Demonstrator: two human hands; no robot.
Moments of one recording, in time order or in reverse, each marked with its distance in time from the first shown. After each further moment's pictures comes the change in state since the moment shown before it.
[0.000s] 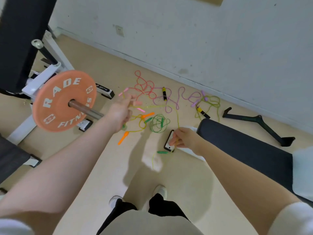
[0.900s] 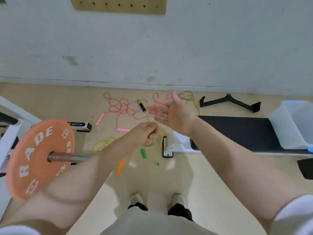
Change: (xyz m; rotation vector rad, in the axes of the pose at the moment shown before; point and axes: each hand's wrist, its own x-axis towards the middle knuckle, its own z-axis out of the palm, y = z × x) left_hand 0.047 0.028 0.014 0.438 -0.831 0.050; right_hand 0.009 -0.137 0.021 0.869 0.047 -0.259
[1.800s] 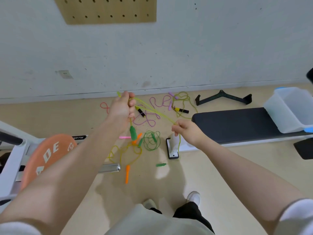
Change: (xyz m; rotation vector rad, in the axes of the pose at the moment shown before) left_hand -0.008 0.046 -0.101 -0.475 0.372 0.197; right_hand -0.010 0.068 0.010 -0.973 0.437 -0.171
